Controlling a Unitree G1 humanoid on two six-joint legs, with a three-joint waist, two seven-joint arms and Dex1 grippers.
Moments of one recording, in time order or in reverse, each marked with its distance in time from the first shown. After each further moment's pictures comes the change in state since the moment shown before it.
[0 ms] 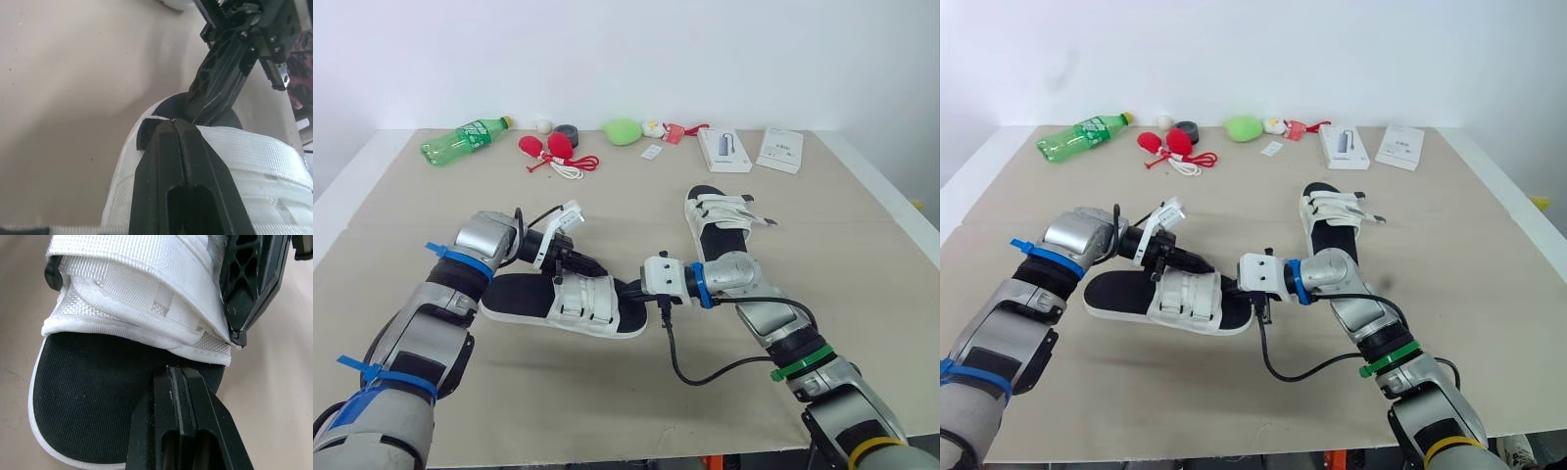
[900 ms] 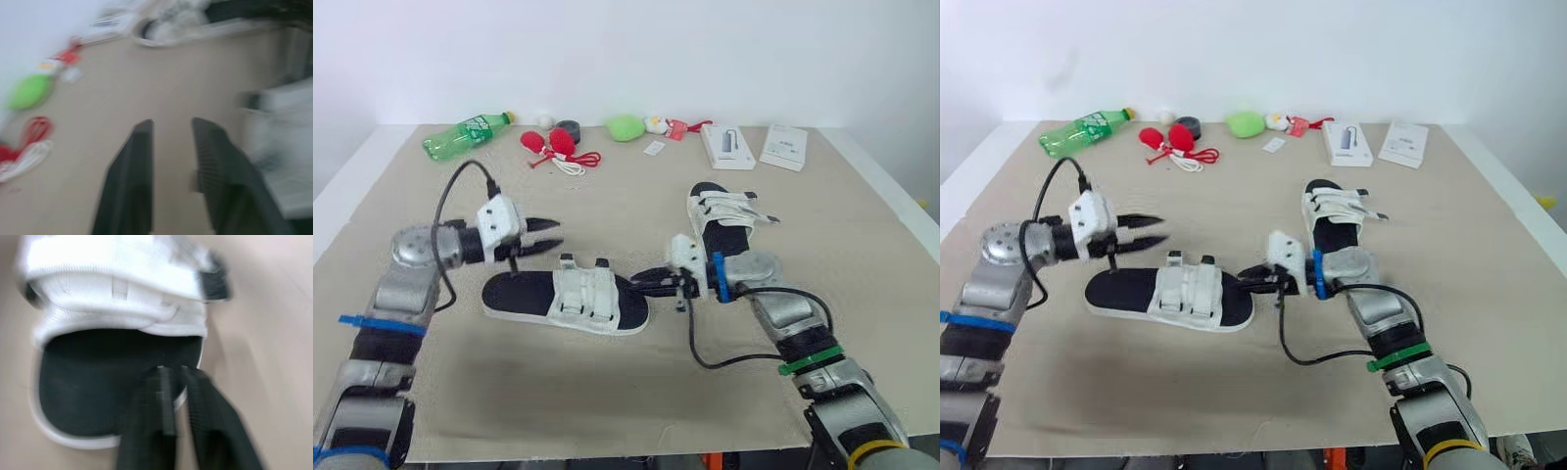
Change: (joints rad) left arm 0.529 0.226 0.325 -0.523 0.030 -0.800 0.287; right arm 0.018 -0.013 -0.218 0.054 0.309 0.222 0.113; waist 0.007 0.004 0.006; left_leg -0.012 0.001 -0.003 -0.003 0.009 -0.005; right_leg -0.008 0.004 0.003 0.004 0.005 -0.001
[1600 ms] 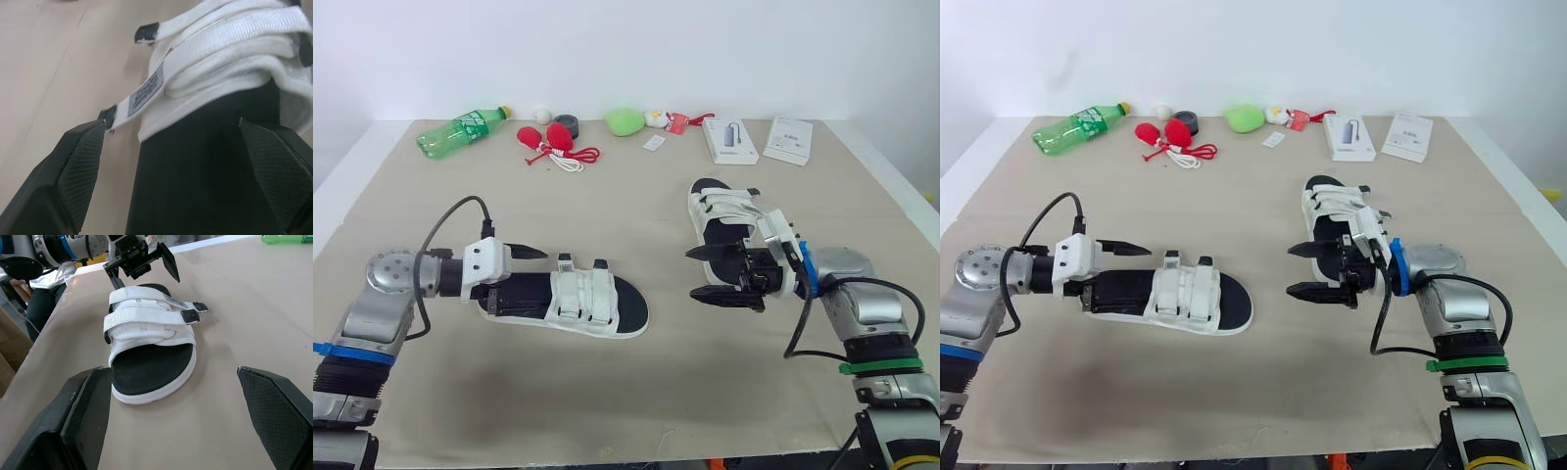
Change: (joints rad) left arm 0.069 0.057 -0.021 -0.032 -0.015 0.002 -0.135; right arm 0.072 -0.181 -0.189 -0.014 0.206 0.077 0.248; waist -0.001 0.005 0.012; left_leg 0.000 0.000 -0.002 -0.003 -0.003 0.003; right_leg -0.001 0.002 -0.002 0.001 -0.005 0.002
